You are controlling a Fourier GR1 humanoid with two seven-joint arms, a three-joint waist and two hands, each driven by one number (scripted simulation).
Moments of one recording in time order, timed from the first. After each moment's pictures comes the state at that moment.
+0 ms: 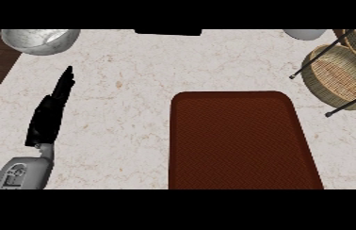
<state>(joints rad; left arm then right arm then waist) -0.17 0.33 -0.02 -1.45 -0.10 0.14 0.06 -0.83 -0.89 -0.15 -0.69 0.60 0.26 -0.61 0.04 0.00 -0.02</state>
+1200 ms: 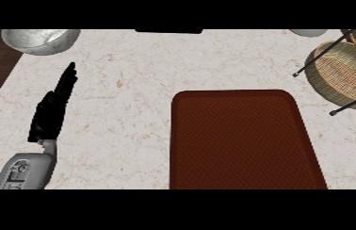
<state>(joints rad) -0.20 0.31 -0.01 -1.45 -0.11 0.13 0.08 -1.00 -1.09 -0.37 -0.23 0.46 0.47 -0.59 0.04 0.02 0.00</state>
